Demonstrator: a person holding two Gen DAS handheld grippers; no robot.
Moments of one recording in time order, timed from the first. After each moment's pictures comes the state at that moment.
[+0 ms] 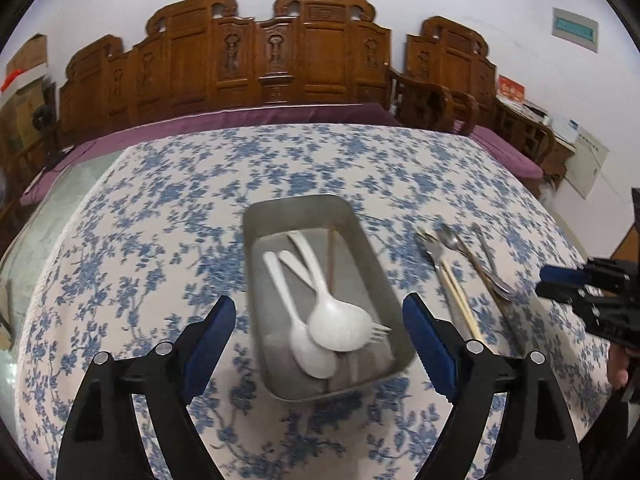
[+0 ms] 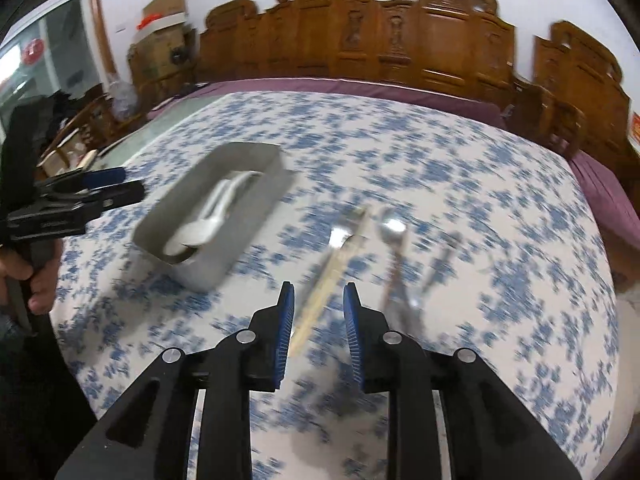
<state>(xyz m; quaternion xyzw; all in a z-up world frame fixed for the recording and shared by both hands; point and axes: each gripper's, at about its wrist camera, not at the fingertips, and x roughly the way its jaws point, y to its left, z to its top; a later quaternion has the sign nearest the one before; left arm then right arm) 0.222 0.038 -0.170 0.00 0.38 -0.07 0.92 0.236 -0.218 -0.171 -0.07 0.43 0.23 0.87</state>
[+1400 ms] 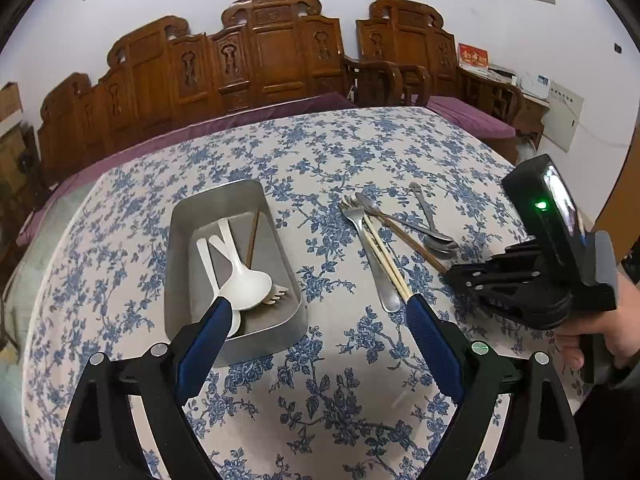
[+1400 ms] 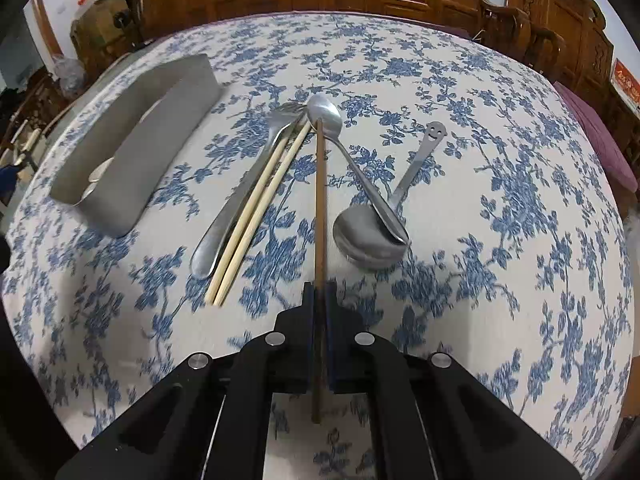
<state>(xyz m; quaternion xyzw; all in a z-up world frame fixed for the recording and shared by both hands) 0.171 -0.051 -0.174 0.08 0.38 -0.10 0.92 0.246 -0.221 -0.241 -0.06 0.52 0.17 0.83</state>
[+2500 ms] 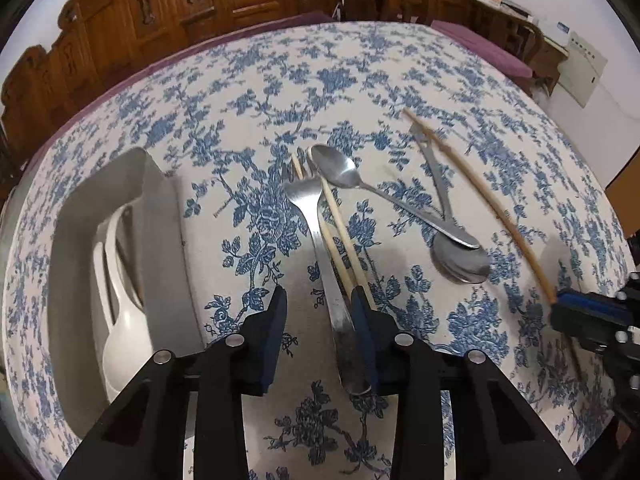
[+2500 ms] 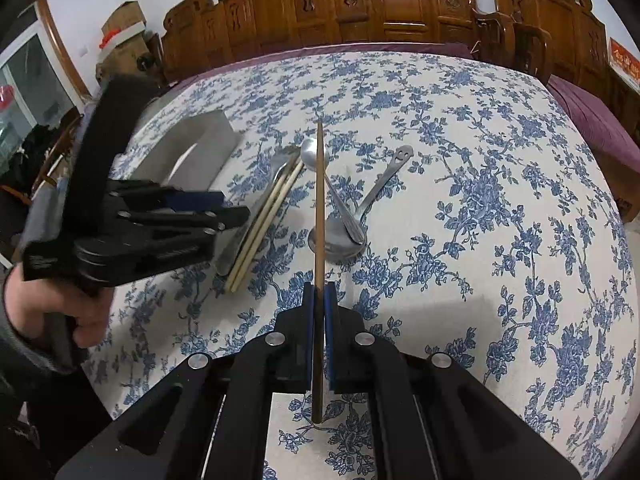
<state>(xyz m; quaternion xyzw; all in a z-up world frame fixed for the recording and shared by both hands) 0.287 -0.121 -0.247 0.09 0.52 -0.10 0.85 0.229 -0.277 -0.204 0.01 0.48 0.22 0.85</state>
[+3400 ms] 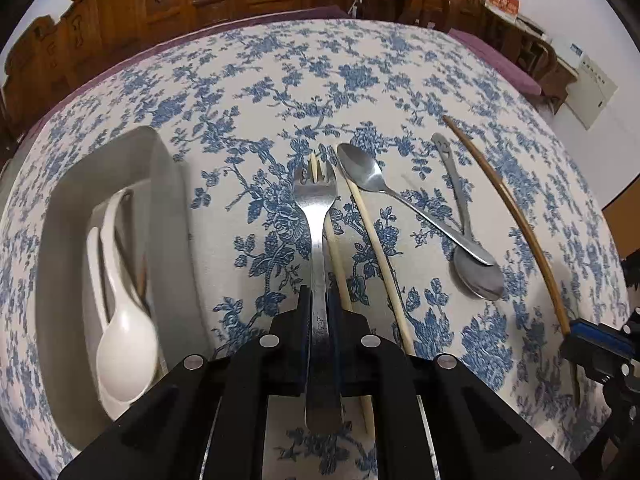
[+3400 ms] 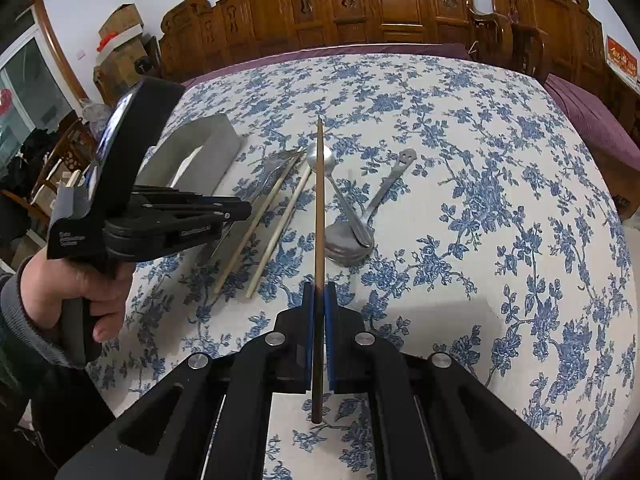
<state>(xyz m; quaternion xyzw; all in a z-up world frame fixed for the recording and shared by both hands) 0.299 -0.101 -0.246 0.04 0.53 -0.10 0.84 0.226 -0.265 -0.195 0.00 0.48 0.21 0.85</state>
